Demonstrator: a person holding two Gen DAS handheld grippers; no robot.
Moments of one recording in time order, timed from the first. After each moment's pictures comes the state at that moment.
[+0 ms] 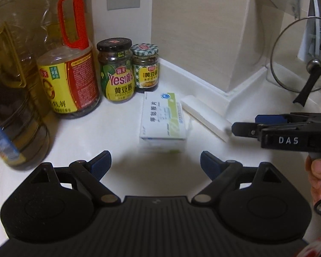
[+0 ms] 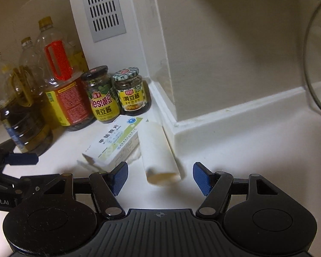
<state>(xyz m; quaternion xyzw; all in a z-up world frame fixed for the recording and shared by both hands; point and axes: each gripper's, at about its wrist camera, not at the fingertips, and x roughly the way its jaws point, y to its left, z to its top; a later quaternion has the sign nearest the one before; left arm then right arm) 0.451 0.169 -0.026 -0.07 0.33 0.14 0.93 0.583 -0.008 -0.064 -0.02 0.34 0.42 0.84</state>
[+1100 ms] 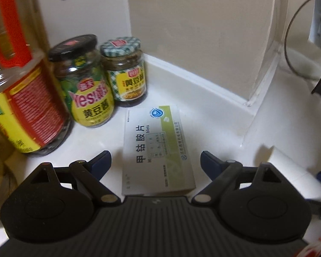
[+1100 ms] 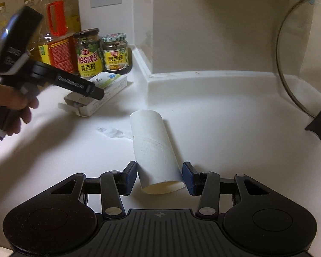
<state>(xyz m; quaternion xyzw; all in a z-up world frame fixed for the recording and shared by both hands) 0.557 0.183 -0.058 -0.02 0.37 0.13 0.92 0.555 -0.073 -0.089 -0.11 0.36 0.37 0.85</state>
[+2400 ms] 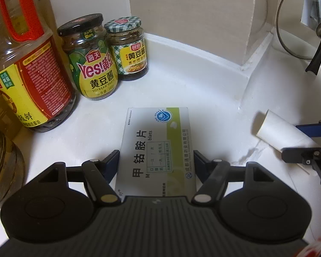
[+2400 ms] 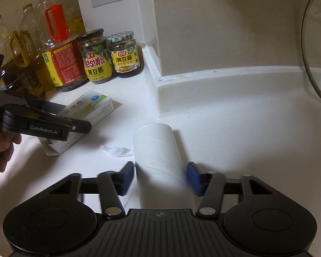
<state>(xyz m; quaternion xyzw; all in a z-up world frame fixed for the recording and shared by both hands) 0.517 0.180 -0.061 -0.01 0.39 0.12 0.91 0.585 -0.054 -0.094 -0.08 0.38 0.41 0.82</state>
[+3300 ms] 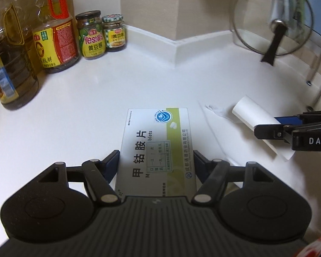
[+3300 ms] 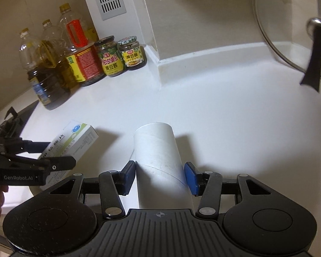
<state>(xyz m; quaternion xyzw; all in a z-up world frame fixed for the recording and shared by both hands) 0.354 0.052 -0.050 -0.07 0.37 0.12 0.92 0.483 -0.153 -0.064 -0.02 0.40 0.41 0.82</state>
